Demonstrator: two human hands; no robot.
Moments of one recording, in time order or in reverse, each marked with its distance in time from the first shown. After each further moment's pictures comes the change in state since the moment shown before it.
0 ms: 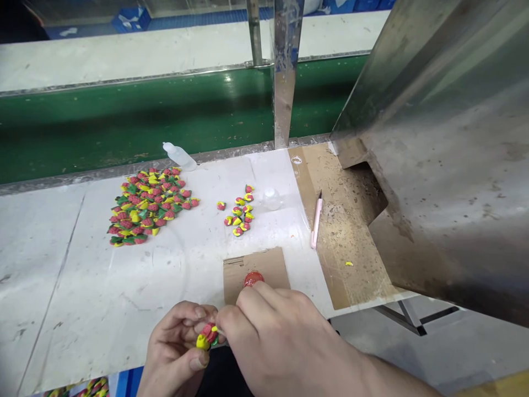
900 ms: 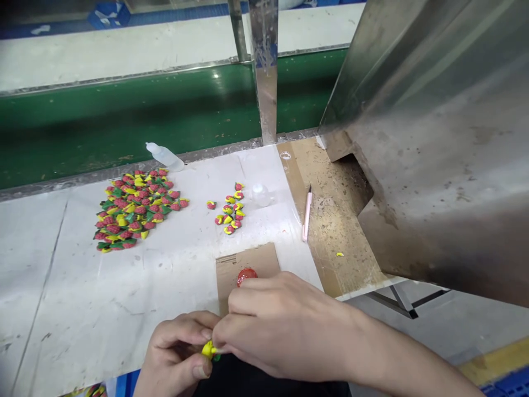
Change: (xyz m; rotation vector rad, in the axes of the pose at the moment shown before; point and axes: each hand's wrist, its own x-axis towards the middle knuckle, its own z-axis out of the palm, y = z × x) left_hand 0.004 -0.001 -0.004 0.207 -0.183 0.097; right_hand 0.003 0.027 -0.017 0.220 -0.149 -0.189
